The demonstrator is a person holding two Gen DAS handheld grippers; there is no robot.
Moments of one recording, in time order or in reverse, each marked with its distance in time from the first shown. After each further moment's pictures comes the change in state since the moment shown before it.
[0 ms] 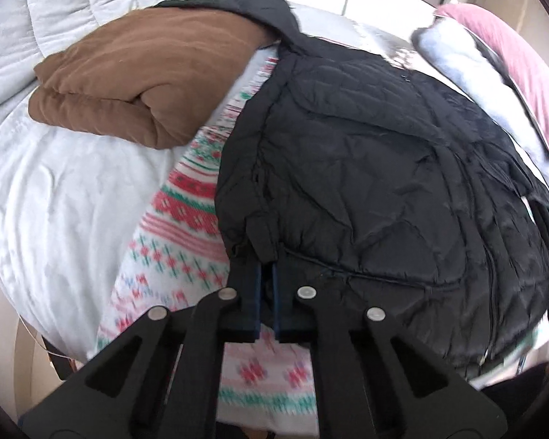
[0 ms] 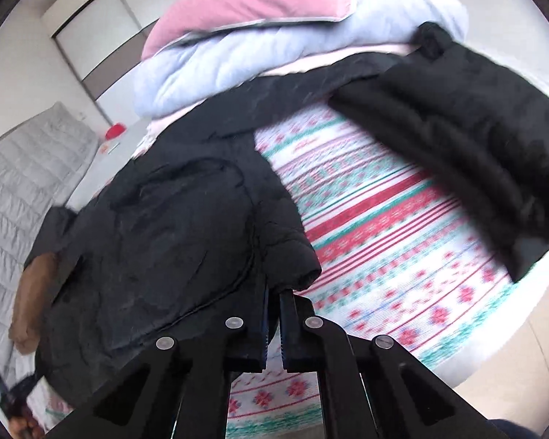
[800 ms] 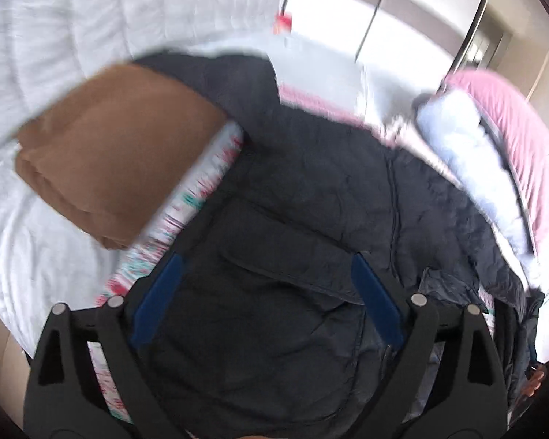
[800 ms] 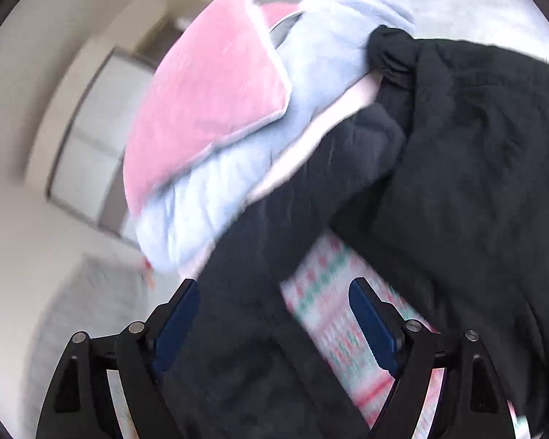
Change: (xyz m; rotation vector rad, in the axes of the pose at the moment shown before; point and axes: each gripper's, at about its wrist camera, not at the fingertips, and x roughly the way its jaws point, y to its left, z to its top) left arm -0.006 -0.074 0.141 -0.174 -0.034 -0.028; right arm 0.012 -0.096 0.168 0.523 -0.177 0.274
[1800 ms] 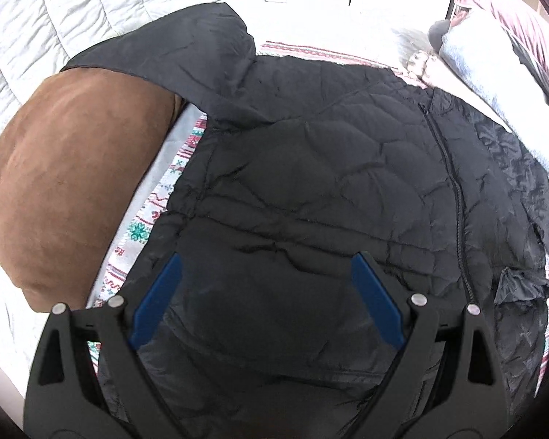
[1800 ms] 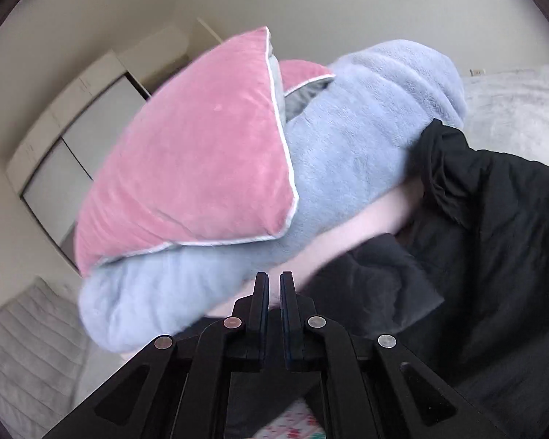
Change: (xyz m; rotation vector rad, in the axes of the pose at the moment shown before) left arm 0.117 -0.034 0.019 0.186 0.064 0.137; right arm 0.116 0.023 0.071 -0.234 -0.280 -0.164
